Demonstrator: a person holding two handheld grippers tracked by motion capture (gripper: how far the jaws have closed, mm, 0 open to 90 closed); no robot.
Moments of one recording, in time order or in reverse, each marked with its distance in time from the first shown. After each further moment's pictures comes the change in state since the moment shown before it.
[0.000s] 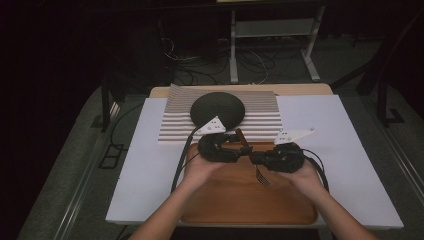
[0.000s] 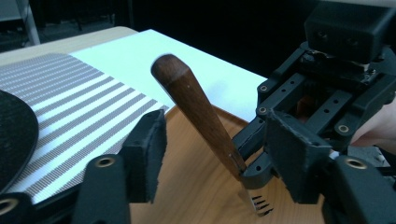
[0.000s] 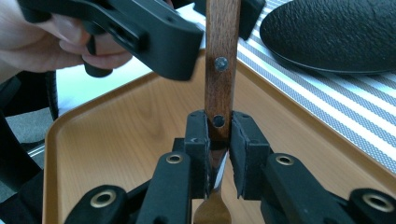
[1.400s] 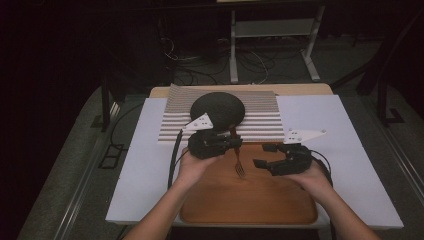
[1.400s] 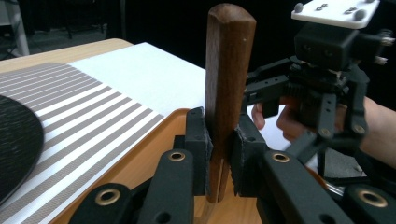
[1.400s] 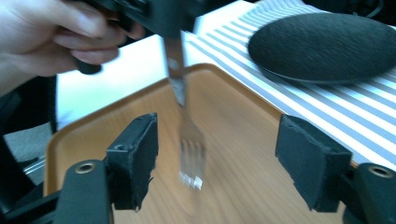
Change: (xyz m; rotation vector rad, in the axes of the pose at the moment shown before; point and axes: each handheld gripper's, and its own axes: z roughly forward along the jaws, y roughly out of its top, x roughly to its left) left arm 0.012 0.005 -0.031 -0.058 -0.049 -0.026; right arm -0.005 -0.008 -0.020 -0.074 -0.044 0.024
